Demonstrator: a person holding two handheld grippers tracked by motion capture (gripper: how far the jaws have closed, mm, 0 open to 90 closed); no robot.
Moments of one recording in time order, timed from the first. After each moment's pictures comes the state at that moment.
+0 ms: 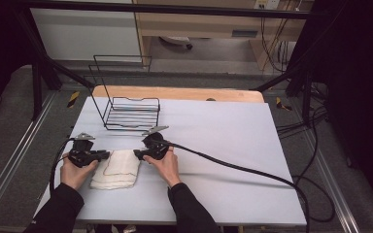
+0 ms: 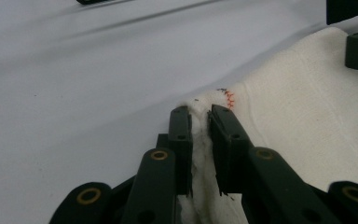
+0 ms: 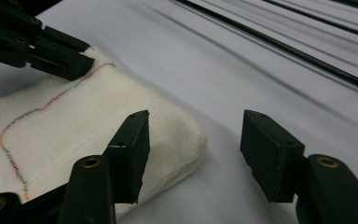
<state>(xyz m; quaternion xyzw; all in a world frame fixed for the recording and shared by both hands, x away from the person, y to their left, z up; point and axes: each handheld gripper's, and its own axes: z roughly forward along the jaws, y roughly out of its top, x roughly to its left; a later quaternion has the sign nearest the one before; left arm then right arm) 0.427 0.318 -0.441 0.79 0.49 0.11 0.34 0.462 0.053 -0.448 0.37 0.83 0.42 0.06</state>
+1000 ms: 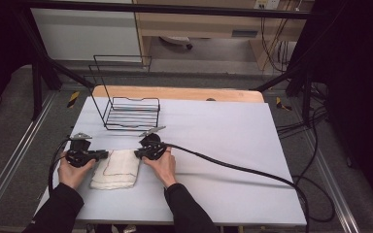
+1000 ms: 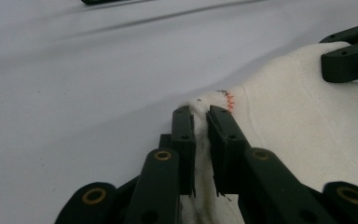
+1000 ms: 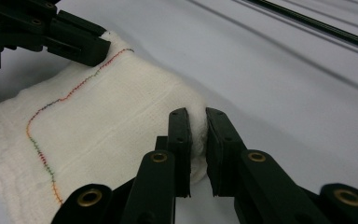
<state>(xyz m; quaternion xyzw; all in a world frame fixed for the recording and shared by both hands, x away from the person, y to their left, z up) 0.425 0.326 -0.438 0.78 0.50 0.10 0.36 0.457 0.060 -0.446 0.36 0.83 0.42 0.02</state>
